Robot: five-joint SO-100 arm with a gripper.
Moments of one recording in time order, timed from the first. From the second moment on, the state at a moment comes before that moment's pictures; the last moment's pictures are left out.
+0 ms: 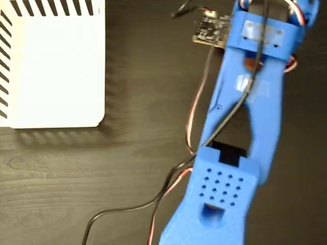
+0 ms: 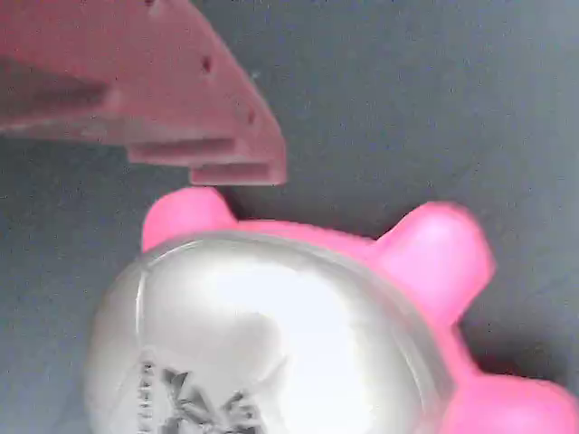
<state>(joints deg) 26.5 41.6 31.4 102.1 3.8</state>
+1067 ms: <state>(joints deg) 29.9 32.3 26.2 99.4 4.7</state>
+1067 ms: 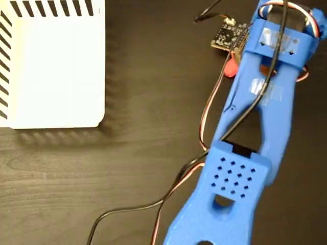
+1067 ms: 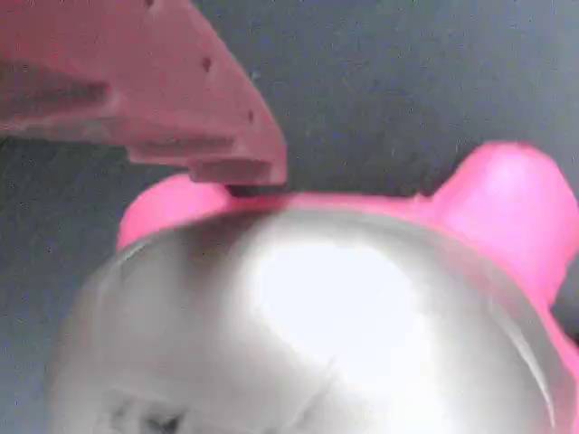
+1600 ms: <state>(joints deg) 29.4 30.6 26.6 93.0 5.0</state>
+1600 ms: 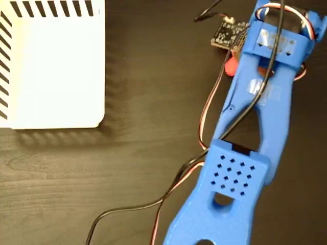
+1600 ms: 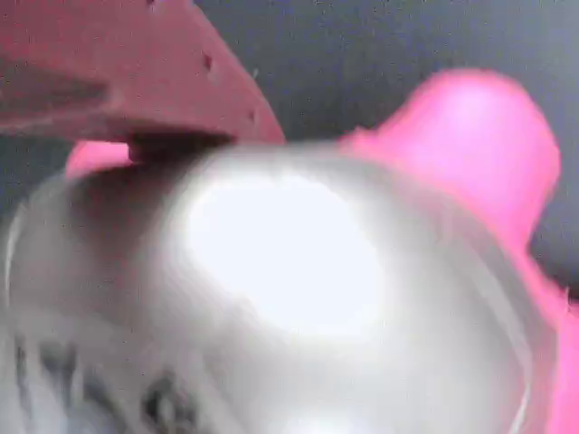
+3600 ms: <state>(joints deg) -22.3 60.5 51.9 83.8 0.2</state>
